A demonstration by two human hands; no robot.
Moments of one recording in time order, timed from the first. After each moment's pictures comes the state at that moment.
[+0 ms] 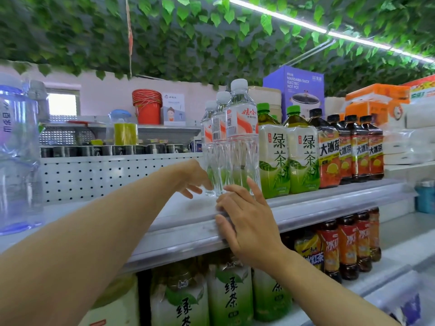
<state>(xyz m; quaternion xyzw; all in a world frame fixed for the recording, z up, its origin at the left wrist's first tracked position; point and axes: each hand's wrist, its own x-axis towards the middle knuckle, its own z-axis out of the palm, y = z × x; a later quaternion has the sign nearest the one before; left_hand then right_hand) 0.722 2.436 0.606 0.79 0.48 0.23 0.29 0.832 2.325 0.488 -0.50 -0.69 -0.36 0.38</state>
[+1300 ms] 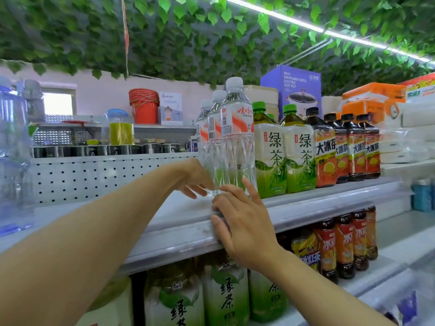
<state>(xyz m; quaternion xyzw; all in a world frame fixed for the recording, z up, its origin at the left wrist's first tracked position) 0.727 2.414 0.607 0.80 0.47 0.23 0.29 0.832 2.326 0.487 -0.49 -0.69 -0.37 0.38</state>
